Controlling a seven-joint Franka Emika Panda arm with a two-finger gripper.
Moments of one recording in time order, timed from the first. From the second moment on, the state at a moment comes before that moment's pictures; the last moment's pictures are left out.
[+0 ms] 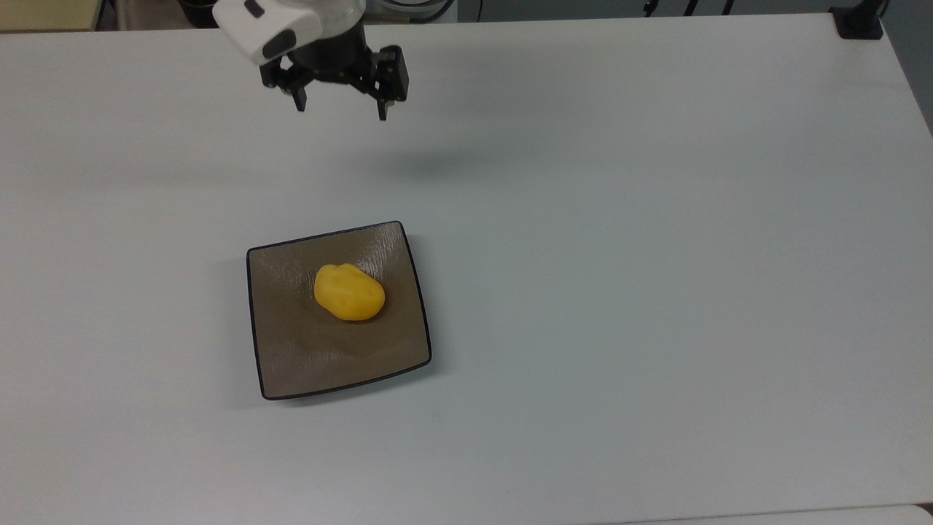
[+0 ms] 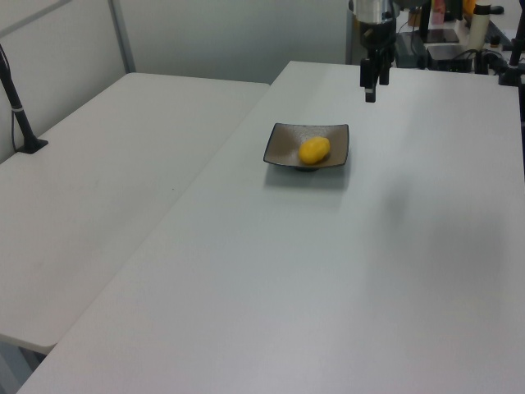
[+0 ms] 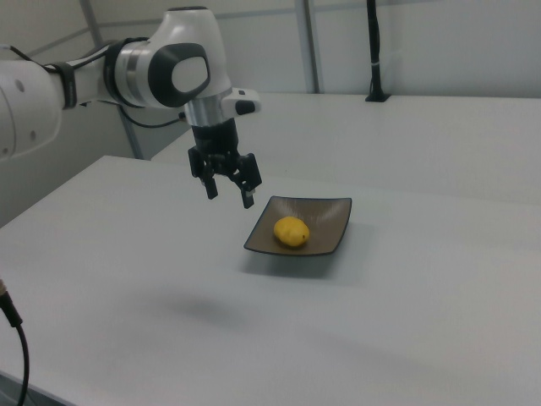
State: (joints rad) arm -0.01 0.17 0.04 -1.61 -0.05 1.73 0.05
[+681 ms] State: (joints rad) arm -0.01 0.10 0.01 -1.66 0.02 1.73 0.05
